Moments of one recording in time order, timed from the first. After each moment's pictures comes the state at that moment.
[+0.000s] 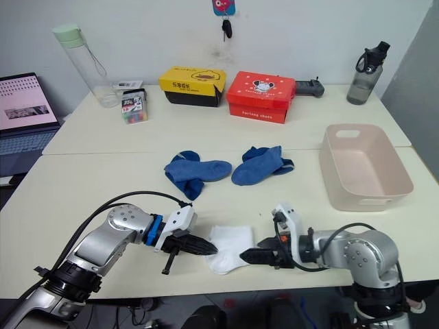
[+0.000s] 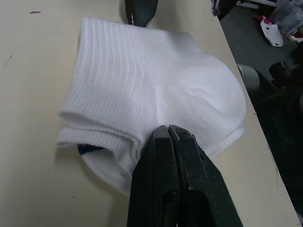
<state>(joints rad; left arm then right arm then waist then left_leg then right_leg) -0.35 0.72 -0.33 0.00 -0.27 0.30 -1.38 -0.28 -0.31 -0.08 -0.45 0.83 1.60 0.48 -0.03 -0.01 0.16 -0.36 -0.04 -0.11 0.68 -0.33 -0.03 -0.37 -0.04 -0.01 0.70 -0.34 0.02</state>
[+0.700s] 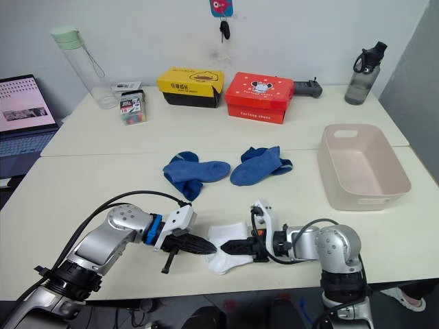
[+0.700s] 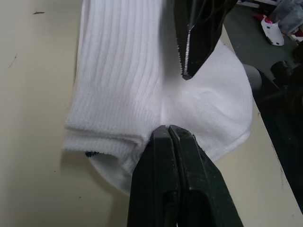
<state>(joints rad) -0.36 0.72 -0.33 0.03 -0.27 0.28 -1.39 -0.34 -0.13 -0.06 -0.30 0.80 1.60 0.41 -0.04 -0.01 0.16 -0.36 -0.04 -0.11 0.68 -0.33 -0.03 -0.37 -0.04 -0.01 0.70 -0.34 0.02</state>
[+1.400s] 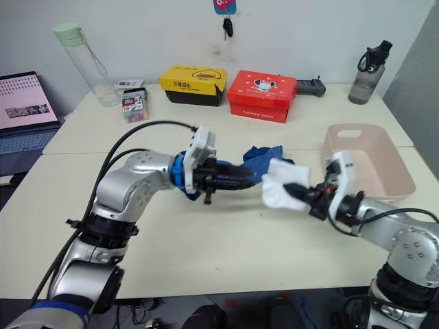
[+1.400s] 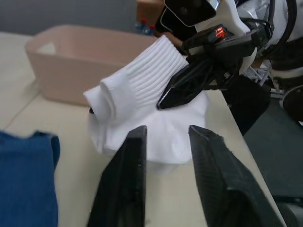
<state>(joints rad) -0.83 0.40 -0.17 0.02 -0.48 0.65 -1.11 -0.44 -0.43 -0.57 -0.58 0.89 1.48 0.35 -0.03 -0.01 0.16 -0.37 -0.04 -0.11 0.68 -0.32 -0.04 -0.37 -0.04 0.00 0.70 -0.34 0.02</state>
